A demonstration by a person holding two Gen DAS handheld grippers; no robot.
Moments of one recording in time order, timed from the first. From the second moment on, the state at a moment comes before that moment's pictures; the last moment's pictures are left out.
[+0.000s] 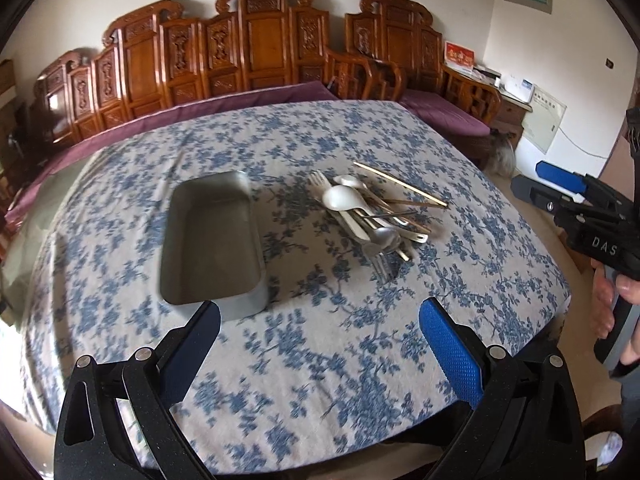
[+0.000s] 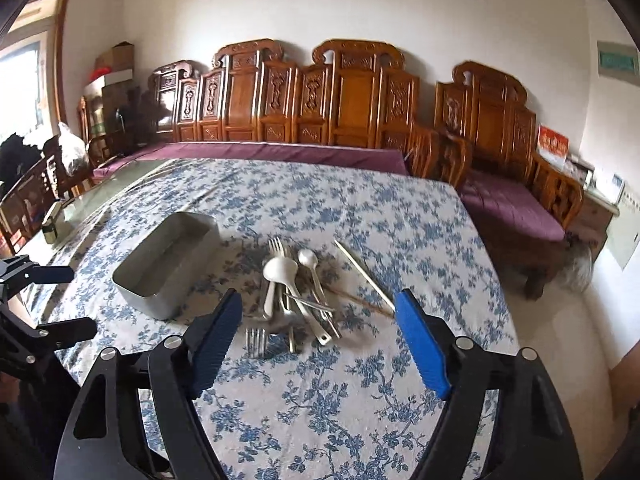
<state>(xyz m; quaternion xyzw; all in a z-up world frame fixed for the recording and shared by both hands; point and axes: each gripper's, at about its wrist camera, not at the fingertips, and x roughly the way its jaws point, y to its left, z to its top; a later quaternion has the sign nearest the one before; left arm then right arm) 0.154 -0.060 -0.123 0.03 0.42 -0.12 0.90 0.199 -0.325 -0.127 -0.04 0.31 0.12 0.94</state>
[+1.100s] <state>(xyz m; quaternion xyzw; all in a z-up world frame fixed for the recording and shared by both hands) 0.275 -0.121 -0.245 -0.08 0.52 -0.21 0.83 0.246 -0.361 -0.207 -0.02 0.40 0.09 0.91</state>
